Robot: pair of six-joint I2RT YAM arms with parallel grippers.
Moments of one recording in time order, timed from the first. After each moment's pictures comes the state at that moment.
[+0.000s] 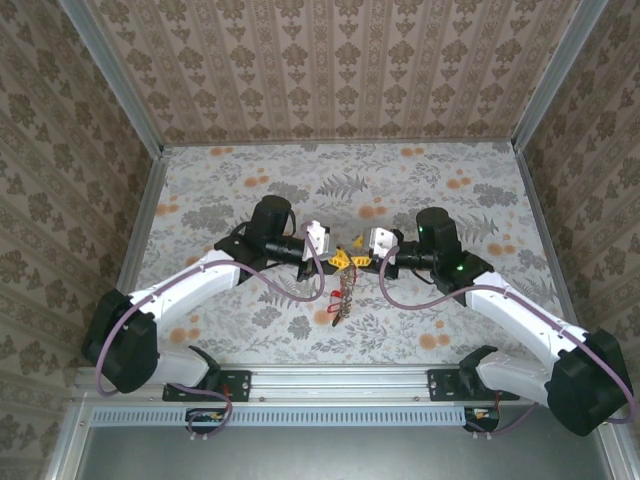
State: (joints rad) left arm -0.71 1.35 0.90 -0.11 0.95 0.59; right arm 0.48 1.11 0.71 -0.02 -0.66 -0.63
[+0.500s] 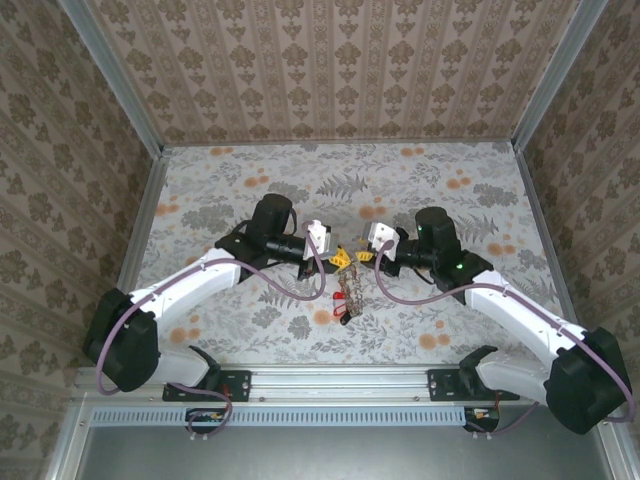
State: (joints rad) left arm -0.71 1.36 0.92 -0.13 0.95 0.61; right arm 0.47 1.11 0.71 -0.07 -0.56 -0.61
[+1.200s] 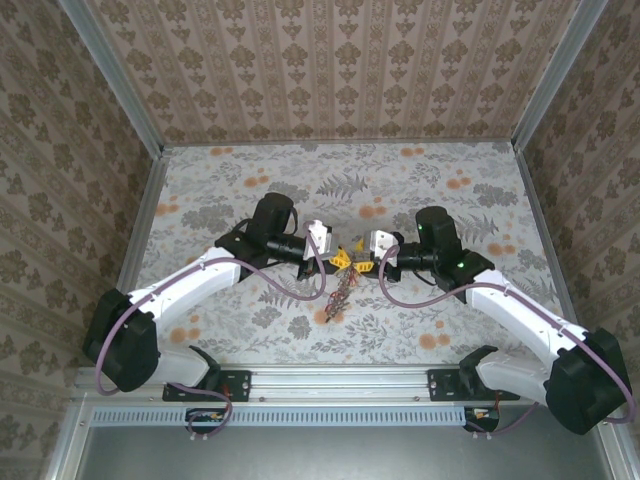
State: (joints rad) left arm -0.71 1.36 0.94 -0.17 0.95 0.62; right arm 0.46 1.12 0.72 -0.12 -0.71 -0.68
